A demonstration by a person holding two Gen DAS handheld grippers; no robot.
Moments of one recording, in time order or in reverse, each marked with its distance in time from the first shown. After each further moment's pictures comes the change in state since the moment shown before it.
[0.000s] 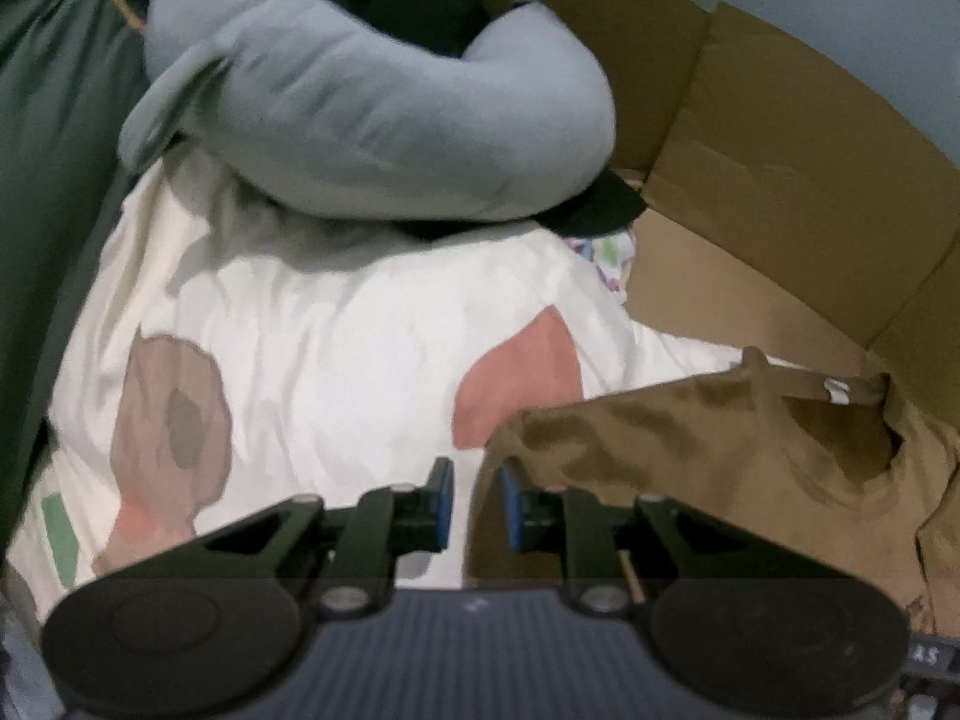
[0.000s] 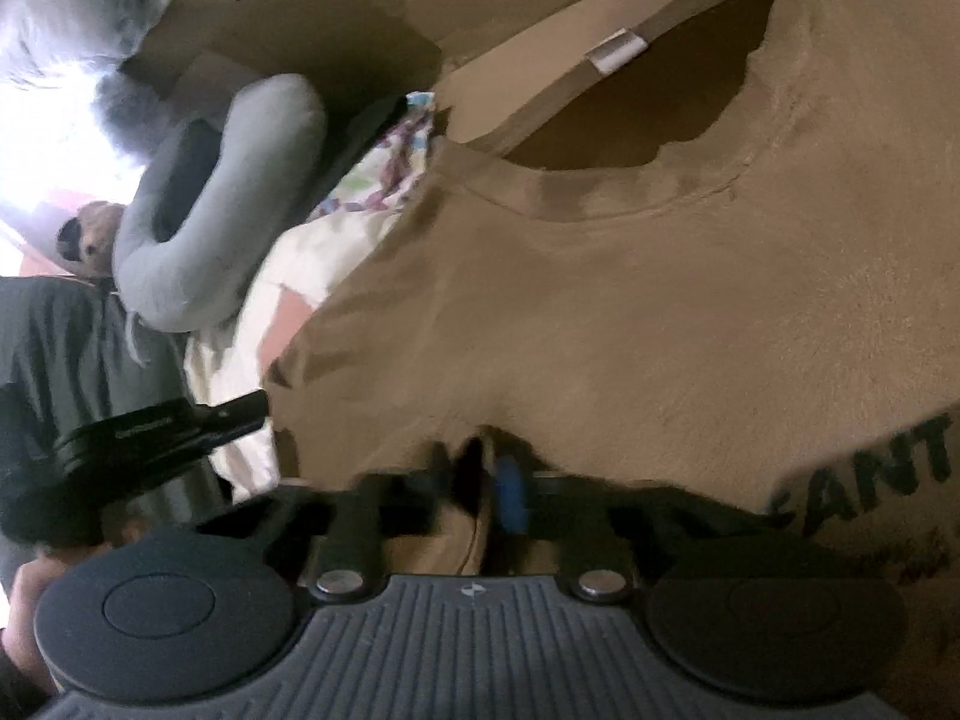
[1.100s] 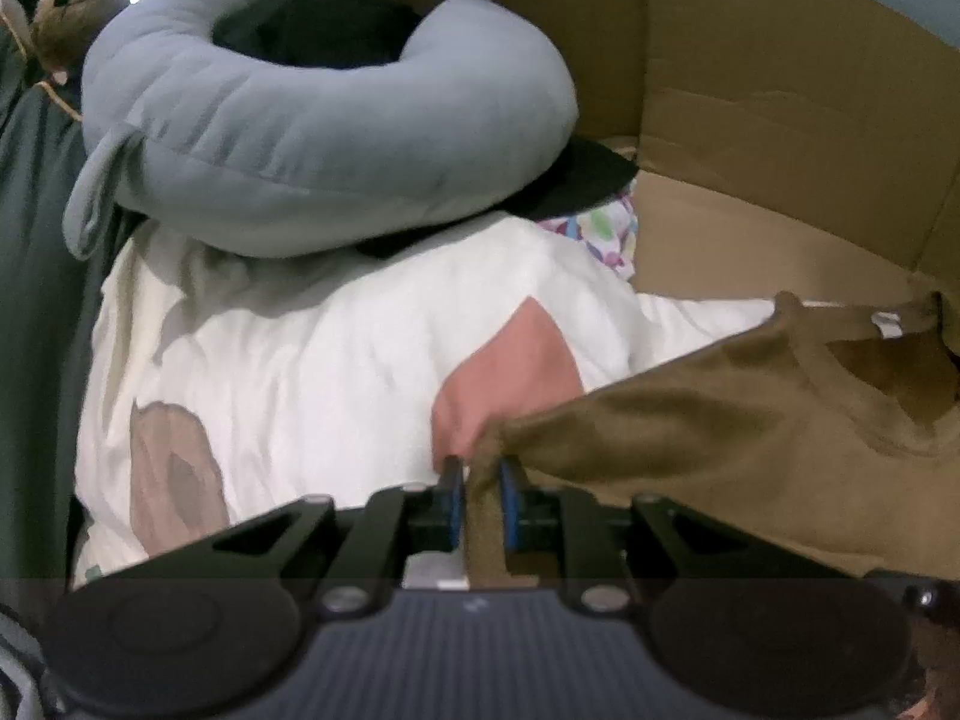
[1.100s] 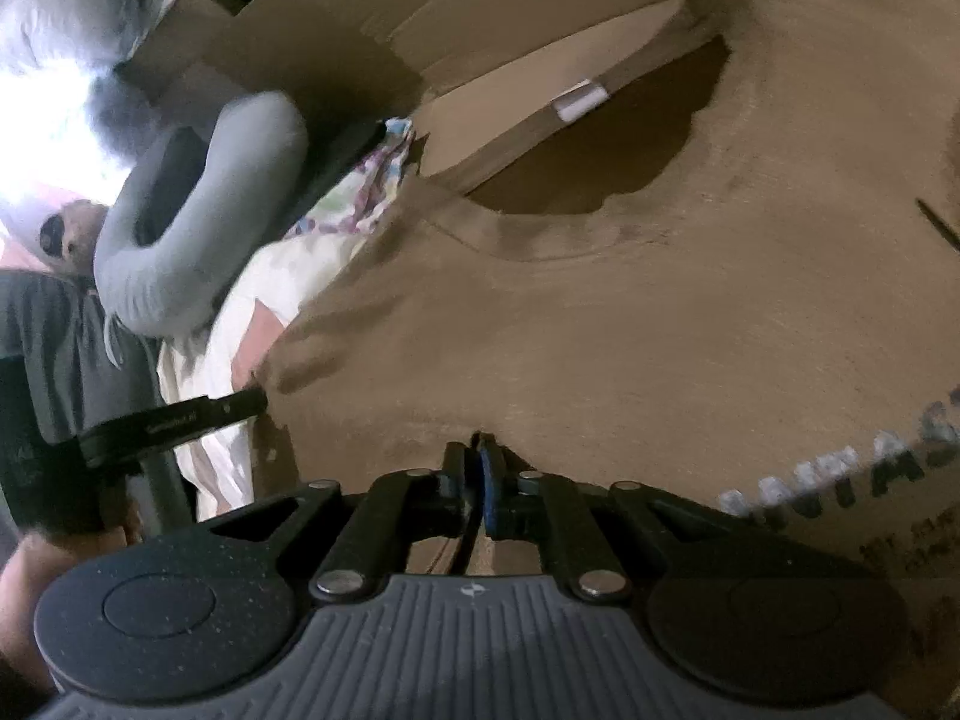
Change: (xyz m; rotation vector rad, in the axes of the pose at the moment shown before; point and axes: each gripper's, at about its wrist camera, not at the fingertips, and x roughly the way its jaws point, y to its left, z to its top) left arm 0.016 -0.031 -0.004 0.167 -0.018 0.145; right arm -0.022 -0.006 -0.002 -0.032 -0.055 -0.061
